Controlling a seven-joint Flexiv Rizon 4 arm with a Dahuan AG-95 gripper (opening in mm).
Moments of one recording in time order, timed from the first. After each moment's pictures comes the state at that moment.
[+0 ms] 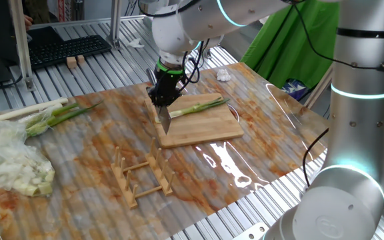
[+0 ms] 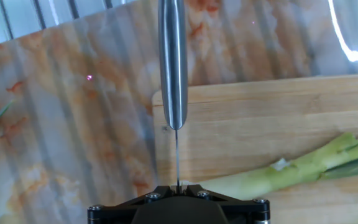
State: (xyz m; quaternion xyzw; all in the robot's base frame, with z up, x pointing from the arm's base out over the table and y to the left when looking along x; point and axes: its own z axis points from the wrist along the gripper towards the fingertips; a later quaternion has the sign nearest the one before) arm 0.603 -0.022 0.045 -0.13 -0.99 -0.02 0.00
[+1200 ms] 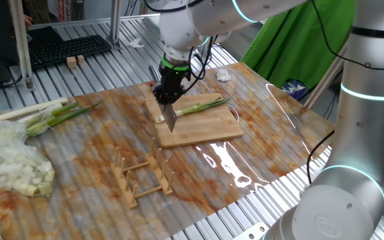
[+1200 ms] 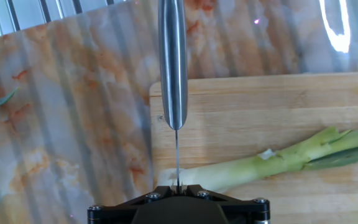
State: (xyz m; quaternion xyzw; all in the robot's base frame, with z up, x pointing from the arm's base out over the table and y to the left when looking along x) arm 0.591 -0.030 0.066 -0.11 -0.99 -0.02 0.01
